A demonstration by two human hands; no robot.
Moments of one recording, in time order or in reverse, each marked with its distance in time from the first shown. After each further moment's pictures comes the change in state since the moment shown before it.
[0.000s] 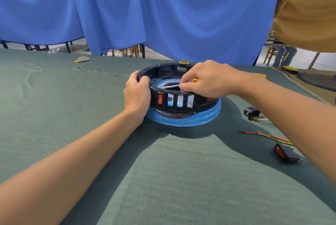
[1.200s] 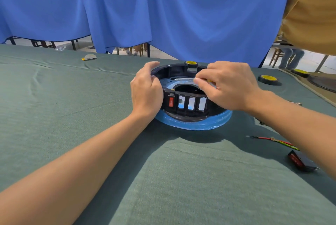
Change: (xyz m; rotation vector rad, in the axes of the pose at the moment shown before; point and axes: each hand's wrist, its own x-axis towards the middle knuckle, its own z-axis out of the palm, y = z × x) left_hand -0.001 0.000 -0.005 0.191 0.010 0.366; right_hand -0.006 0.009 0.030 -0.197 0.608 -0.143
